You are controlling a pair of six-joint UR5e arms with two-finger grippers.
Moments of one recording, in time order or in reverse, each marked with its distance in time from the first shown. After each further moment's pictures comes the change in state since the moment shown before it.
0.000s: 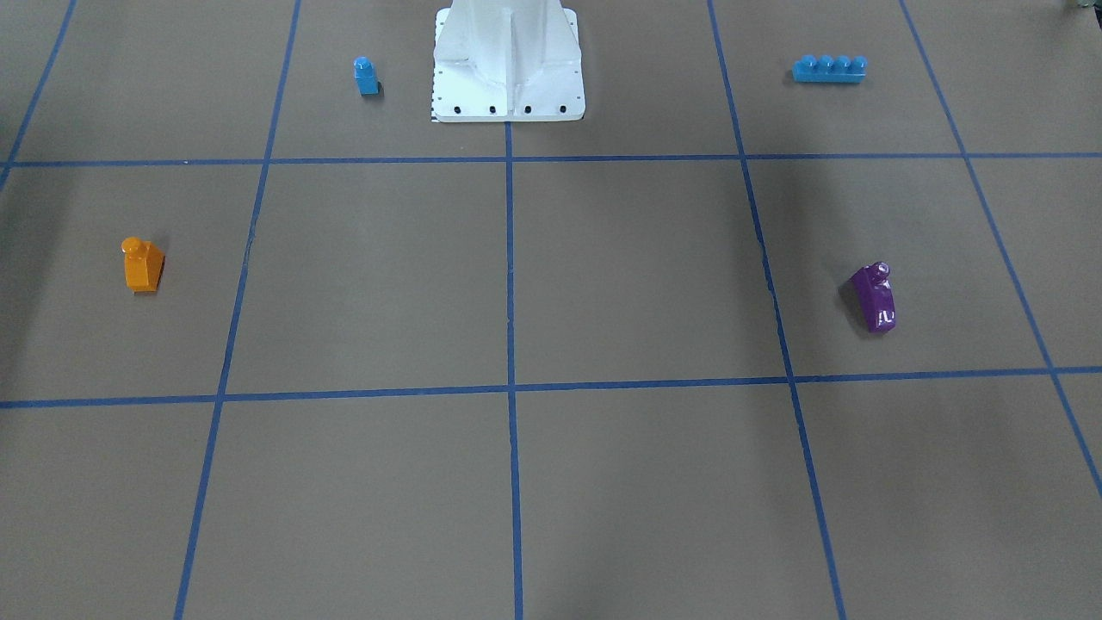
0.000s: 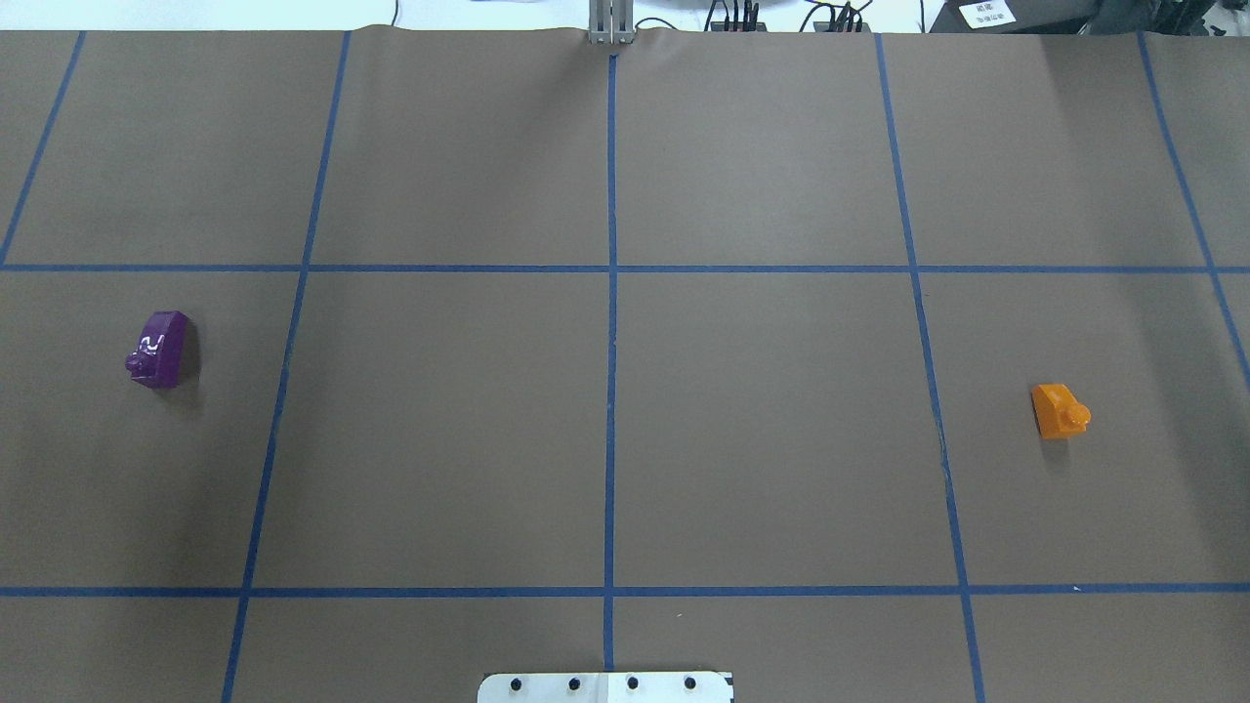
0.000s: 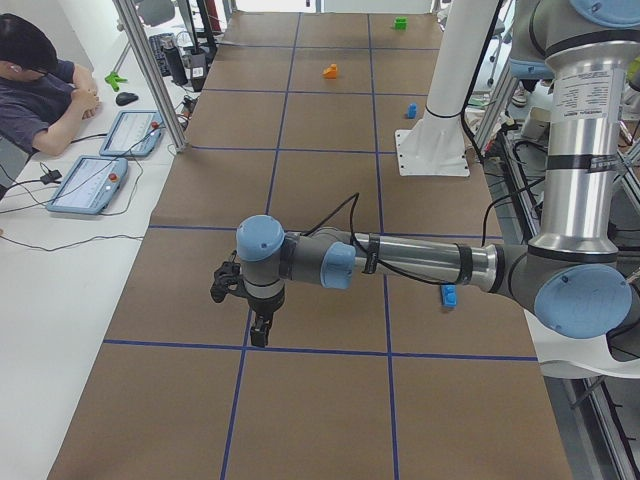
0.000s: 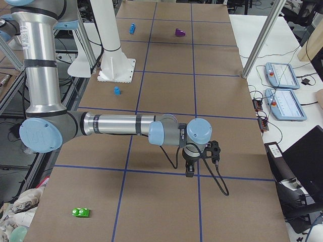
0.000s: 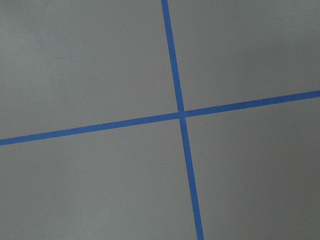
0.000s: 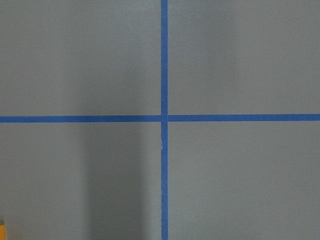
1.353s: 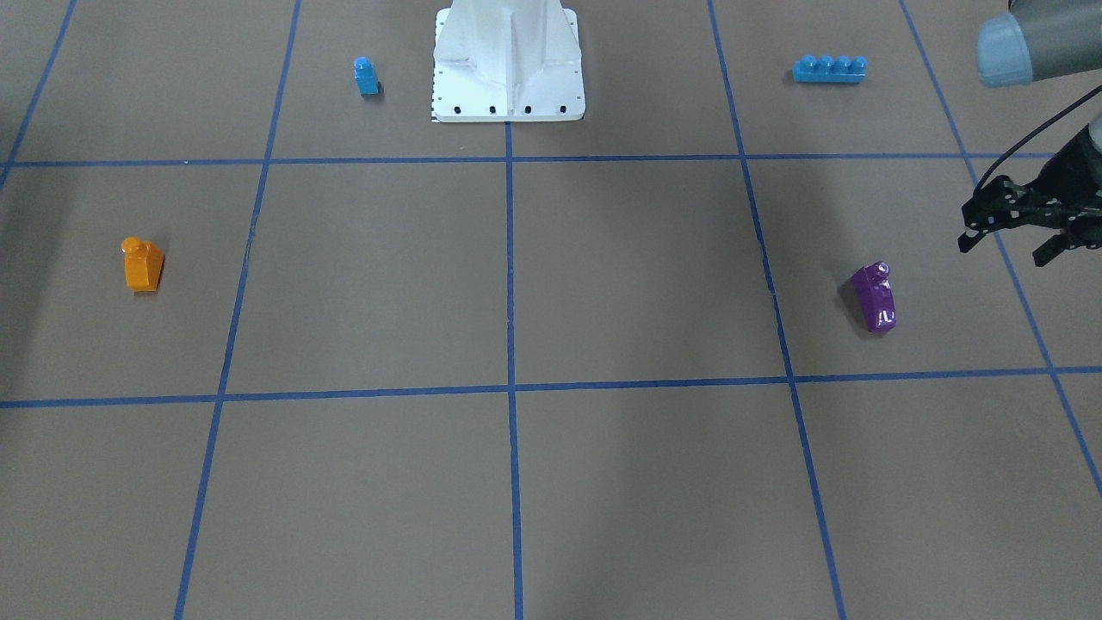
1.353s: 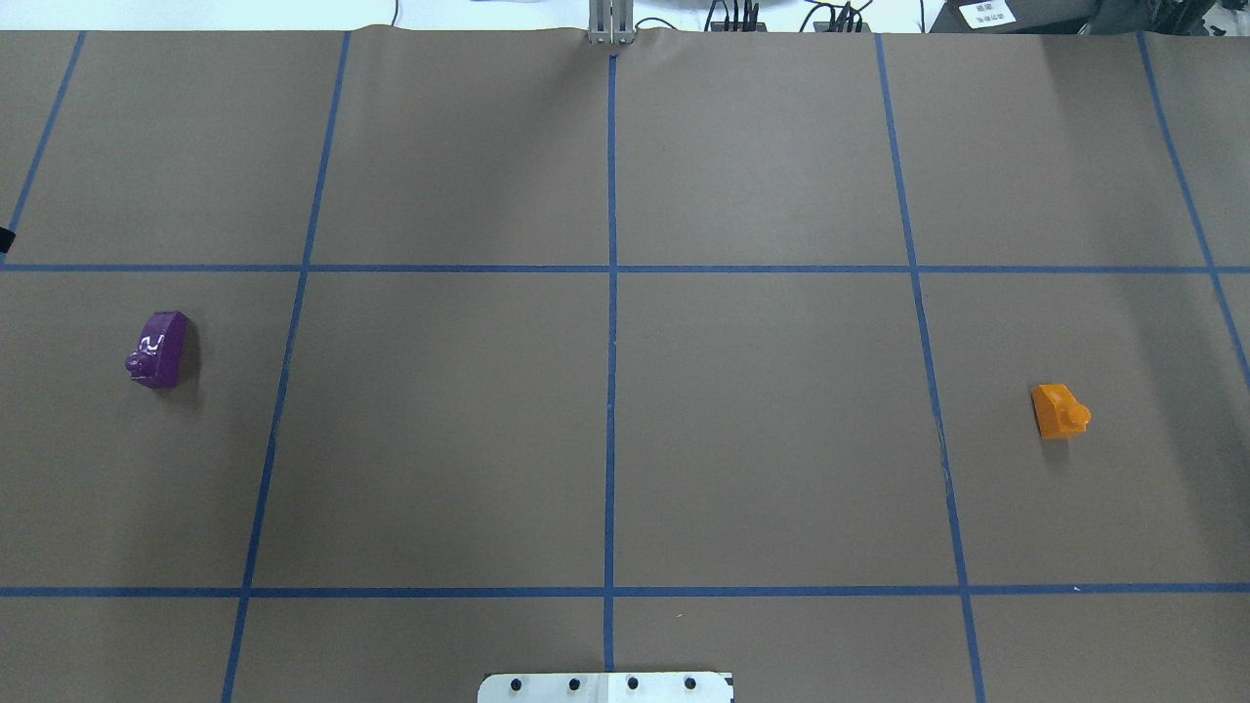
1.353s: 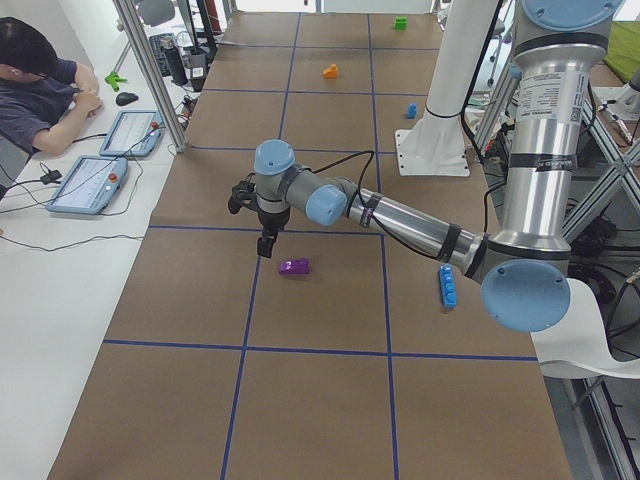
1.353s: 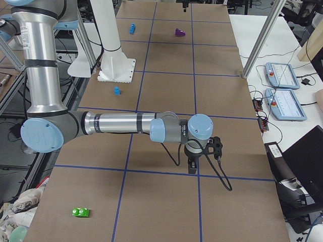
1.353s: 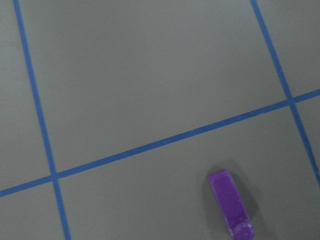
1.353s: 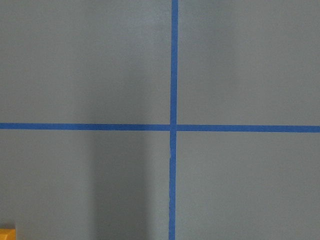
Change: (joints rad) left arm 0.330 -0.067 -0.192 -0.133 0.010 -0.480; right arm 0.000 0.010 0.017 0.005 0.005 0.006
